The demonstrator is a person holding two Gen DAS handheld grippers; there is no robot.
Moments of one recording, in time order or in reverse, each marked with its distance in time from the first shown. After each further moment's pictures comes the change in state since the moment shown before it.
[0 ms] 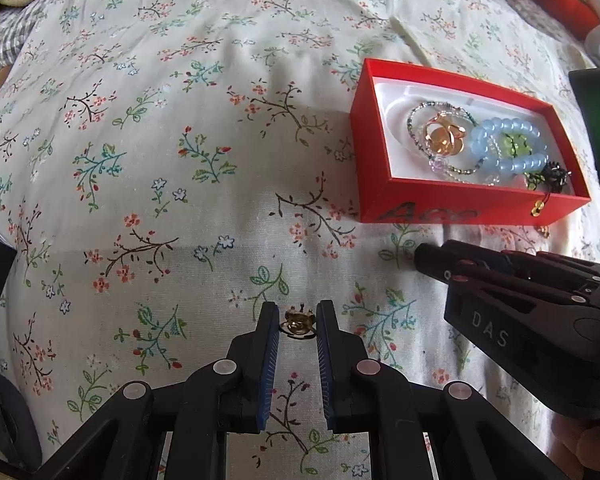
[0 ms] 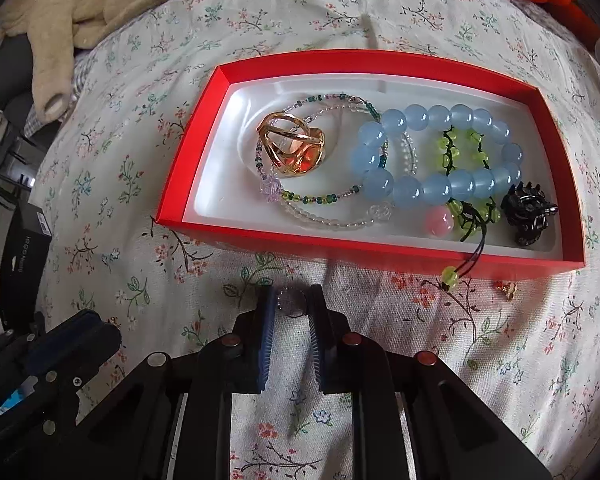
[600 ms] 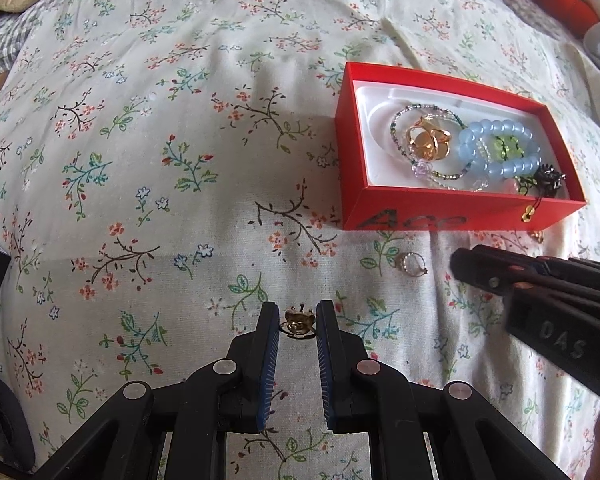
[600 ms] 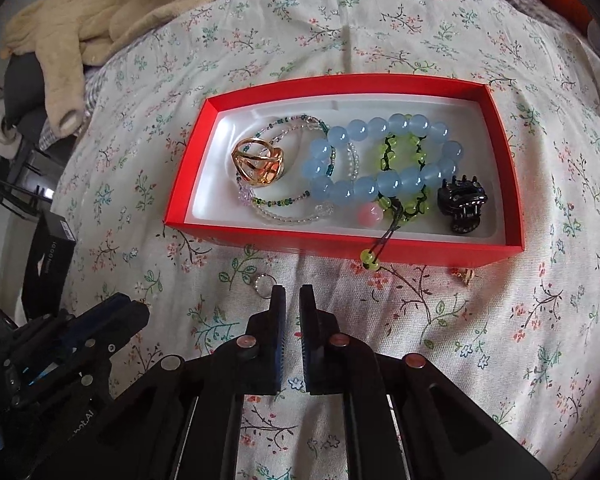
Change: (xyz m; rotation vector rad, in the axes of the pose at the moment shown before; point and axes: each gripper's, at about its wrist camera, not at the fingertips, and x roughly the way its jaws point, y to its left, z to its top) left arm 0.002 -0.009 0.004 0.004 -0.006 0.005; right arm -0.029 -0.024 -0.007 0.021 -0.001 0.055
